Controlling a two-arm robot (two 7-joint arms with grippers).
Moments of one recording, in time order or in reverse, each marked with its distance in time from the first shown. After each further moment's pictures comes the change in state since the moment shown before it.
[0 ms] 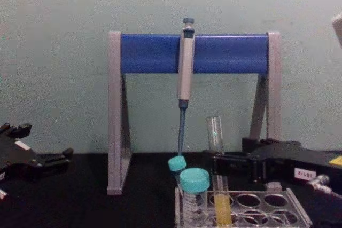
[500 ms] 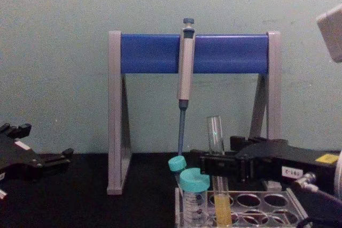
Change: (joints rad) left arm 0.000 0.000 0.000 0.000 0.000 0.000 0.000; right arm 0.027 -0.022 -0.013 0.025 -0.021 -0.003 0.032
